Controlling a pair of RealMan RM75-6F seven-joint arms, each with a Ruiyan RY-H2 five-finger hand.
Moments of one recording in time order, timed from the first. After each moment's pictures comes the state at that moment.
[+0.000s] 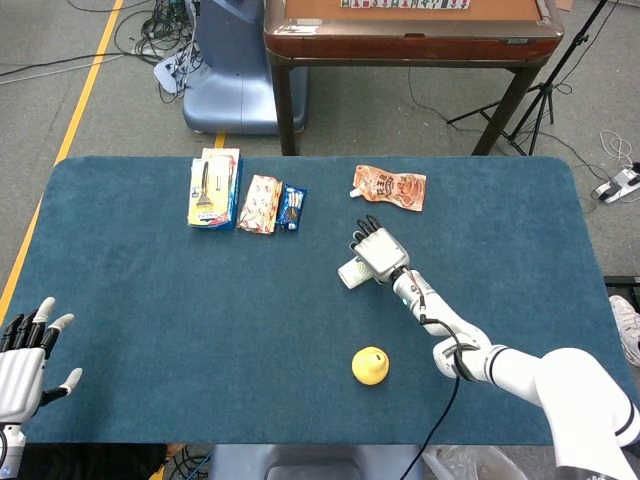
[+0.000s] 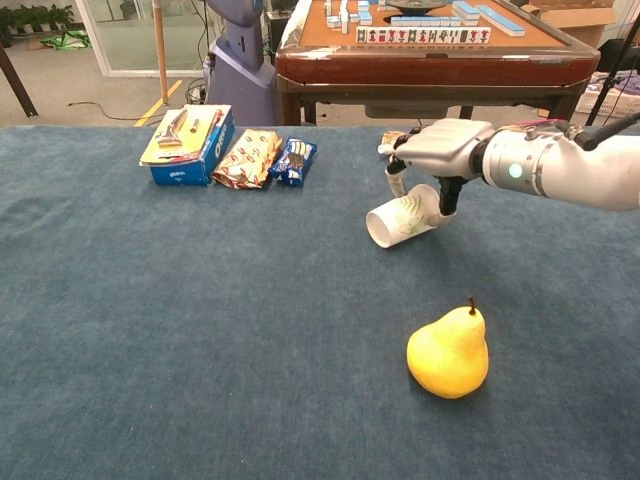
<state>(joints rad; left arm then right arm) -0.06 -1.08 -0.03 -1.80 1.43 1.49 0.25 1.02 -1.65 0.09 -1.03 -1.10 0.67 -0.46</state>
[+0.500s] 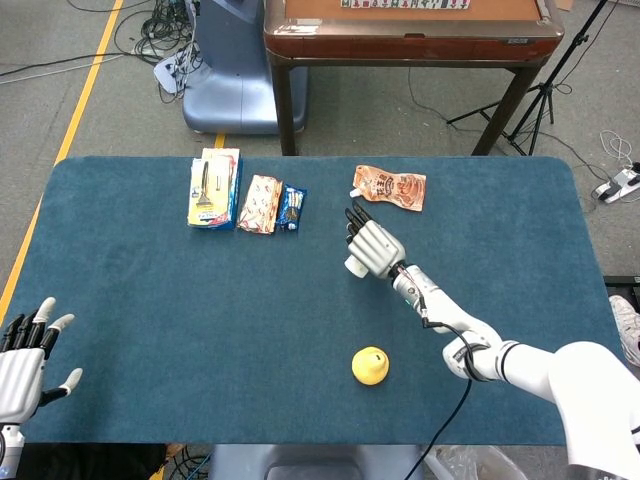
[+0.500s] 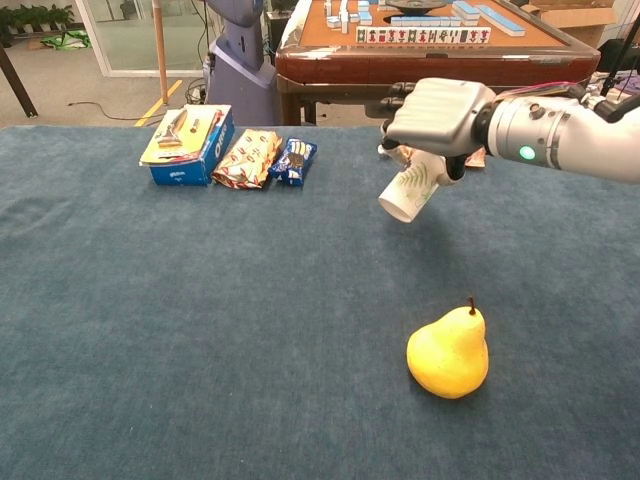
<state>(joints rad) -0.06 -1.08 -0.03 -1.78 1.44 1.49 0.21 1.05 -1.55 0.04 -1.13 -1.22 0.79 -0.80</state>
